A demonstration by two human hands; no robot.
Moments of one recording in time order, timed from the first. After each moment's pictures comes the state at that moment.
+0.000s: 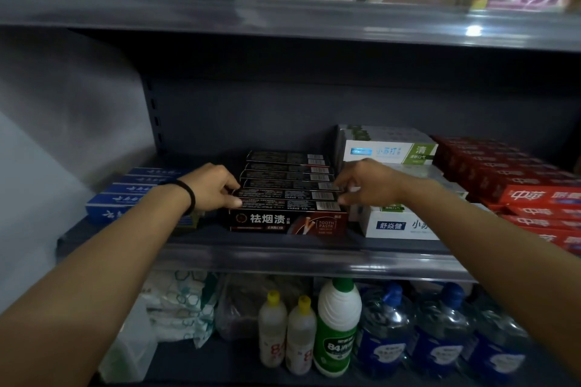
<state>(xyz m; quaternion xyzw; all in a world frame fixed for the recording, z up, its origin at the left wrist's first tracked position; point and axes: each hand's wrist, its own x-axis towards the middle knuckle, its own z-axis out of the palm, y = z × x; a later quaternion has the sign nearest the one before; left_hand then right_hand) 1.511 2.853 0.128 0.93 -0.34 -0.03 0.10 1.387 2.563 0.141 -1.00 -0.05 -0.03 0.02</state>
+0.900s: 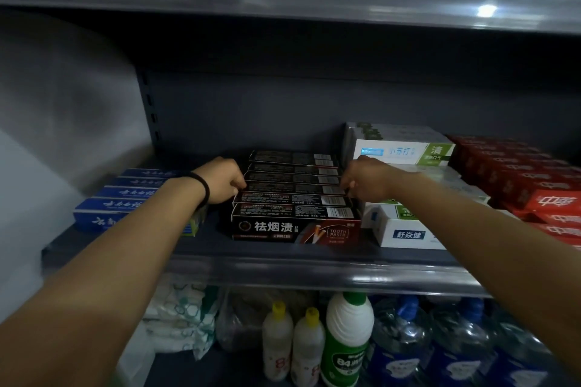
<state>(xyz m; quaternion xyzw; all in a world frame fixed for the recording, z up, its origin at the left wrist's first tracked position) 1.551 2.833 0.123 0.93 -0.37 -0.02 0.08 1.436 2.558 0.132 -1.00 -0.03 -0.02 -0.04</state>
